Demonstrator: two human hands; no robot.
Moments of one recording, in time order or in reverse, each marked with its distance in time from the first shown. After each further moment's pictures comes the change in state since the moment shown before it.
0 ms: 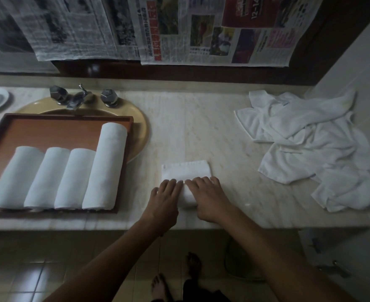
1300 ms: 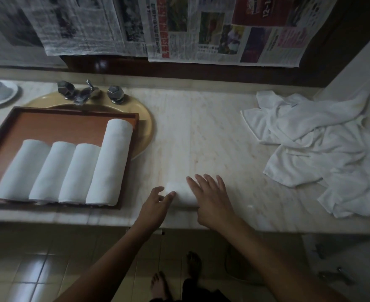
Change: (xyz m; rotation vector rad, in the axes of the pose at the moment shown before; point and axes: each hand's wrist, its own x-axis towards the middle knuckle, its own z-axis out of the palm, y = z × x) left_hand -0.024 -0.007 -0.008 -1.009 -0.013 -0.626; right_hand -0.009 -0.008 0.012 0.005 0.057 0.057
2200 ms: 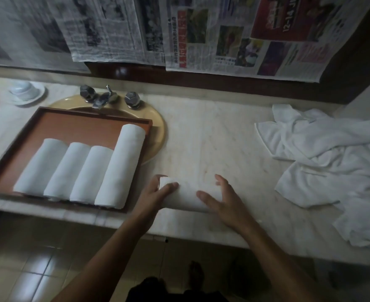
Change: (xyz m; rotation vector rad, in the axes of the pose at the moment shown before) left_hand -0.005 0.053 -0.029 -0.481 0.020 0.103; right_hand 0.002 0.021 -0.050 1.000 -0.044 0.333
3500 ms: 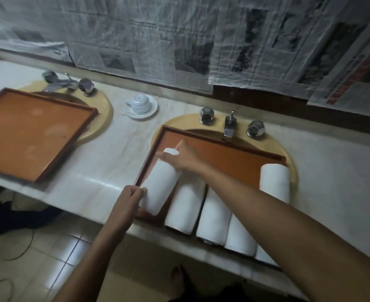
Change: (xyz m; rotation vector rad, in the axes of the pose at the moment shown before) left_hand 0.008 0.070 -0.481 0.210 0.370 -0.081; right_hand 0.208 -0.403 0.406 -0.345 -0.211 -0.180
